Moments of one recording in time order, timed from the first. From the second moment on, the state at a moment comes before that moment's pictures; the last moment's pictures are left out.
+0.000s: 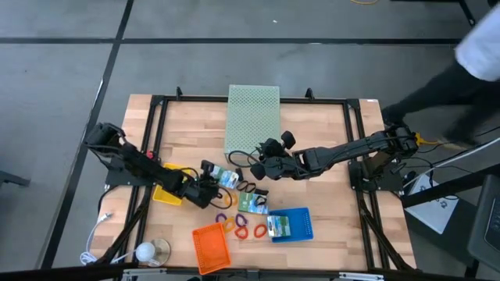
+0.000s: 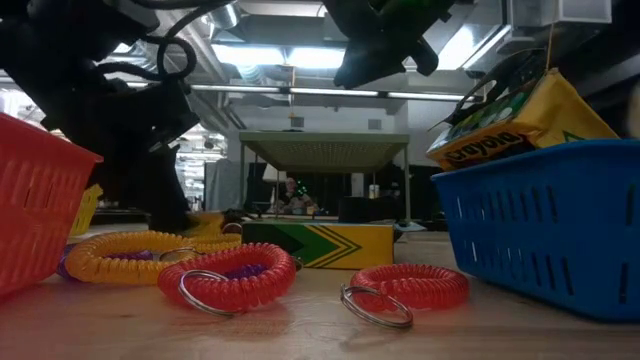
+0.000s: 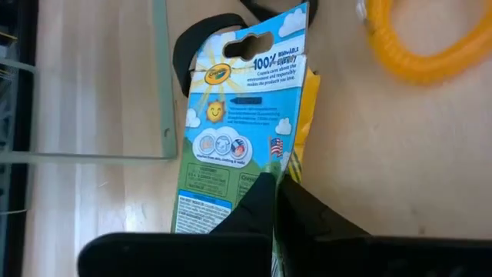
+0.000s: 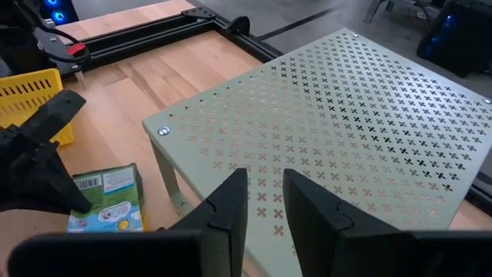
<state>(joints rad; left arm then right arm) -0.42 1.50 0.60 -0.12 -0.60 0.06 0.23 1.67 1.25 -0.36 0.82 0.55</state>
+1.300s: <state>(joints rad) -0.35 0.99 0.71 -0.25 -0.29 0.09 0.37 1.67 1.25 -0.02 0.54 0.03</state>
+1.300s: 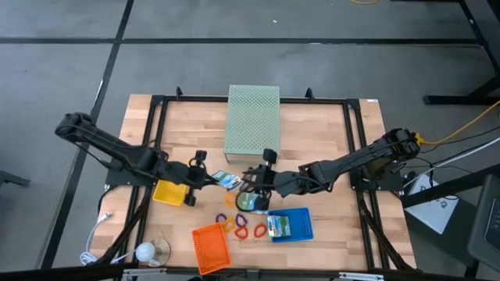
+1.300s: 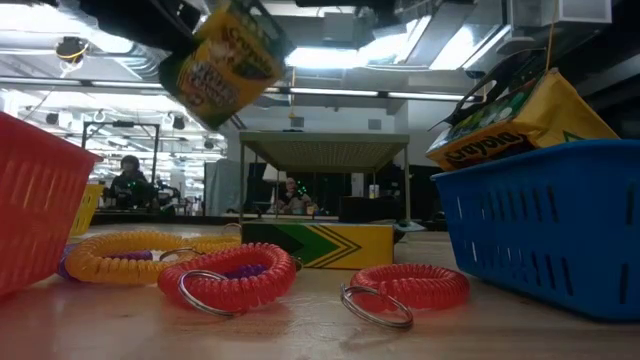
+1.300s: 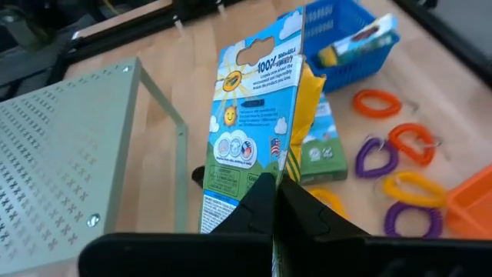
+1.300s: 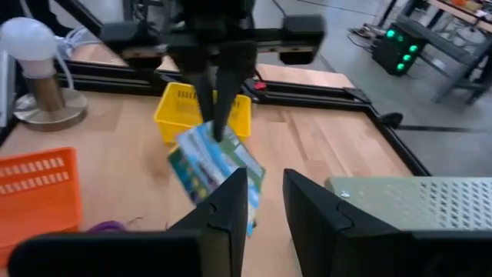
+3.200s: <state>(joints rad) -0.24 0.96 0.71 -0.19 -0.11 0.14 0.32 1.75 1.25 0.09 0.37 -0.06</state>
